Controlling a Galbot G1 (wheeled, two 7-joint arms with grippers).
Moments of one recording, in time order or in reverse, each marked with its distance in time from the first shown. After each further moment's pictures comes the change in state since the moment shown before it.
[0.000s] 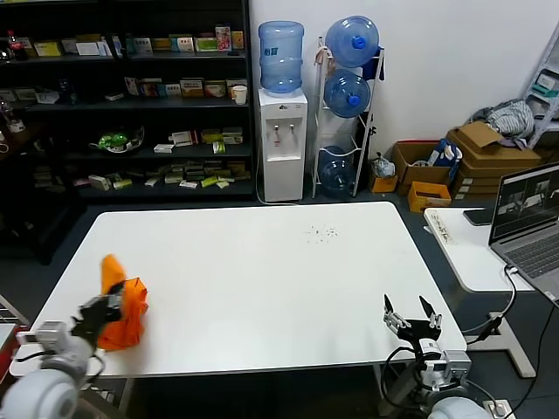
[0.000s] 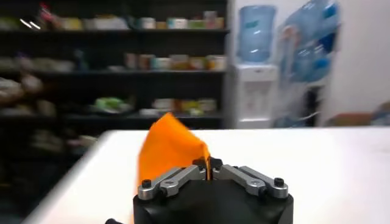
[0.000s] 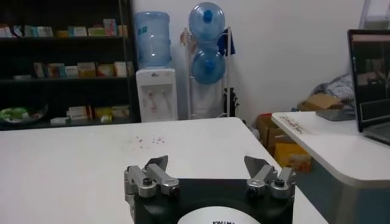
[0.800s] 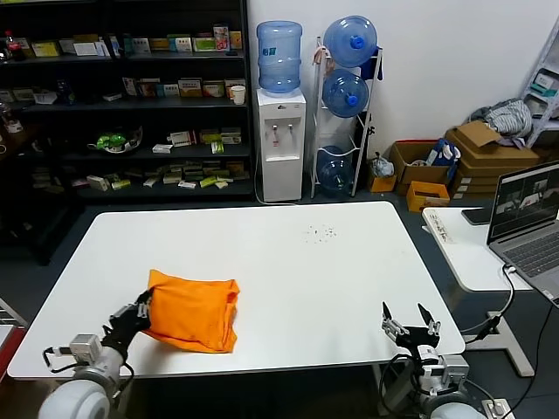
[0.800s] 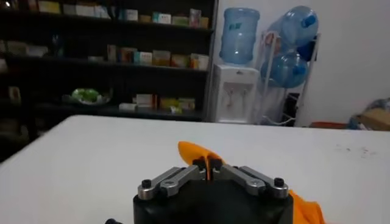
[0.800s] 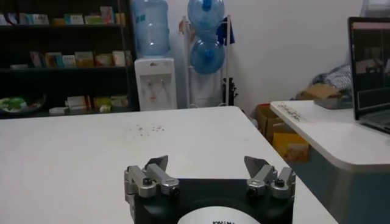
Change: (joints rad) left arm -0.025 -0.150 0.017 0.051 0.161 -0.023 0.069; right arm -0.019 -0.001 -0.013 0.015 0.002 -0.034 0.015
